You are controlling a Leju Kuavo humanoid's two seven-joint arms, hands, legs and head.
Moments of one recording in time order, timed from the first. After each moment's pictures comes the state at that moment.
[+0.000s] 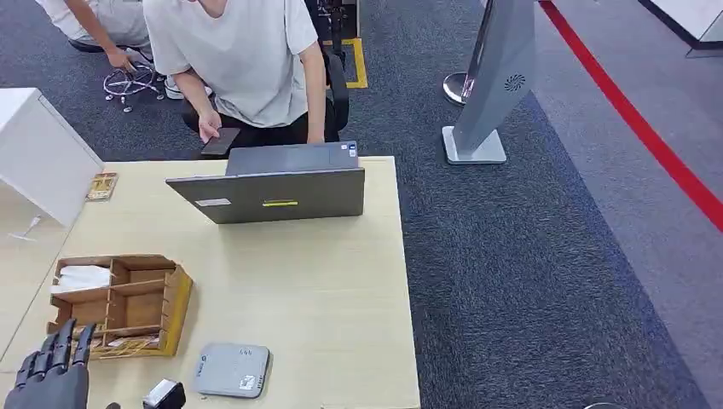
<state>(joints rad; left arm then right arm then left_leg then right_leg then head) 0.47 0.00 -0.08 -2.13 -1.53 -0.27 0.22 0.51 0.30 -0.38 -1.35 0.92 0.32 0.22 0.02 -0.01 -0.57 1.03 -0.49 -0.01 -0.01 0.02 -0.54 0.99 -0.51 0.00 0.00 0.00</state>
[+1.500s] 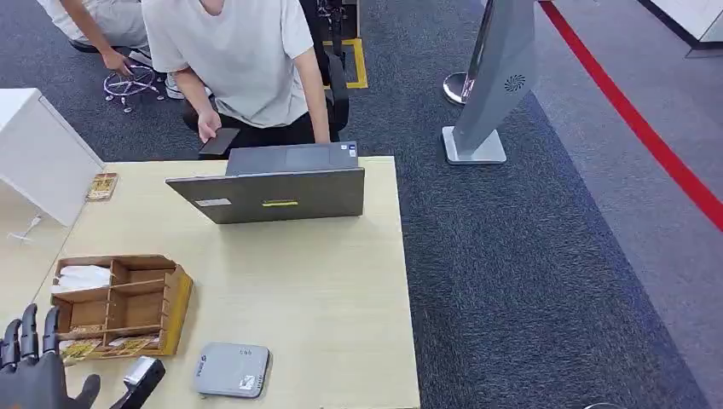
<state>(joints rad) 0.37 0.04 -0.02 -1.88 -1.53 0.13 0.22 0.52 0.30 -0.33 -1.37 0.87 0.30 0.28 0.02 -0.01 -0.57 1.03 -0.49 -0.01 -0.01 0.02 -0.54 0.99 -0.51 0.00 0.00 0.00</state>
